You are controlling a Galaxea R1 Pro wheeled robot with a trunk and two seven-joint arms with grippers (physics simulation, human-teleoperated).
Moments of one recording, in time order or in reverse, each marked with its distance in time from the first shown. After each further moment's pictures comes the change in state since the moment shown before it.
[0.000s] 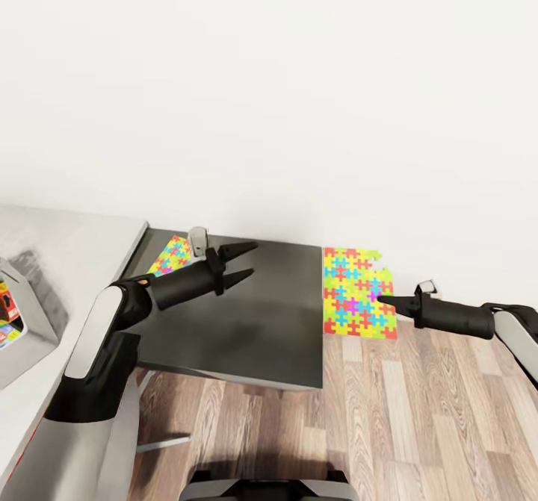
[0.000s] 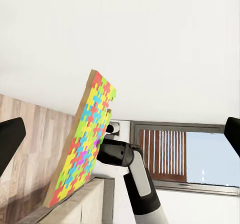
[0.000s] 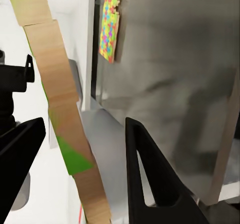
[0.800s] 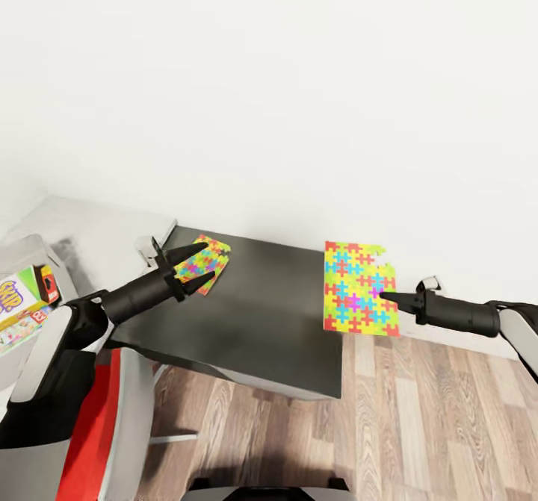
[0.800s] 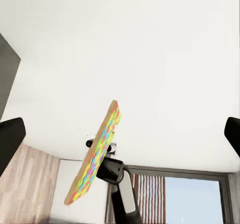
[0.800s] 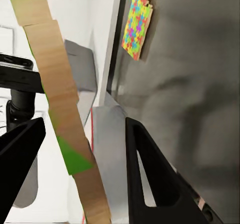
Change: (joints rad) left arm 0.096 0.126 0.150 -0.001 0.152 0.000 -0.068; right arm 0.015 -0.008 -0.021 -0.055 -0.025 0.000 0.004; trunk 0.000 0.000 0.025
